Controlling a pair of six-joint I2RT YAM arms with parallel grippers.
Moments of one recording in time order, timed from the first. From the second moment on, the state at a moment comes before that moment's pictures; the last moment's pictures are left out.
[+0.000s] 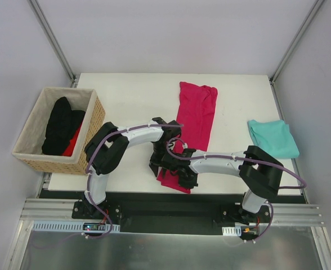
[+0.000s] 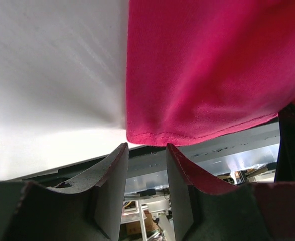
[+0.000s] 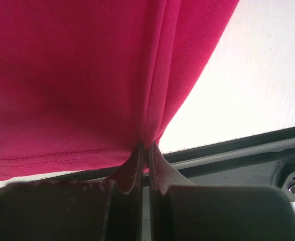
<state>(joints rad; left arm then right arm) -0.82 1.99 1.37 -1.10 0.34 -0.49 1.16 1.70 1.01 -0.95 0.21 1.28</state>
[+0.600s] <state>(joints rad) -0.82 2.00 1.32 -1.07 0.34 -0.50 1.16 1.70 1.01 -0.95 0.21 1.28</state>
